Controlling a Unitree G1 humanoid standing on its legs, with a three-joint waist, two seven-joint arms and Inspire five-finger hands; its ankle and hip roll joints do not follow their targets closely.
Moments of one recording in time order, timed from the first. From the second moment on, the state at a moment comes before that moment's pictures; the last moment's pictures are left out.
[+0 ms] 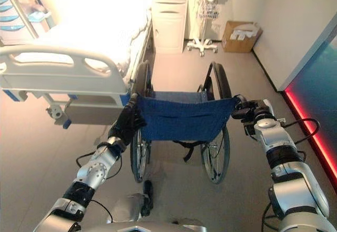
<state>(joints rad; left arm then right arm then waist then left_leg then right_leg) -0.19 0.28 -0.22 0.37 -0.85 0.09 0.09 -0.59 -0.72 0.32 0.73 0.40 0.41 -0.12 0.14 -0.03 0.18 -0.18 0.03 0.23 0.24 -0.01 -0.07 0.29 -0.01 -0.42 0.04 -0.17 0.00</state>
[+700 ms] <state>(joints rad) -0.41 0.33 -0.20 0.45 -0.80 0.10 0.14 -0.64 -0.68 0.26 0.70 0.39 0.38 -0.15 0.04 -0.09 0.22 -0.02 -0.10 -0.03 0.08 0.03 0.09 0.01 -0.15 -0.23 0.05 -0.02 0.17</state>
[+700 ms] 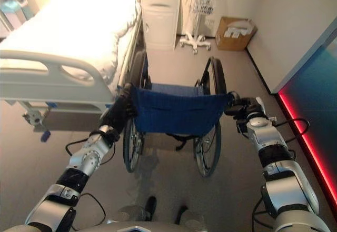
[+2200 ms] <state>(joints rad) -0.23 0.25 -0.29 0.39 -0.82 0.14 0.06 -0.48 -0.79 0.27 0.65 0.36 0.42 -0.14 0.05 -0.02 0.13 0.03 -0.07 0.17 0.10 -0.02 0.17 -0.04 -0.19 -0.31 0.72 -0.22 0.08</state>
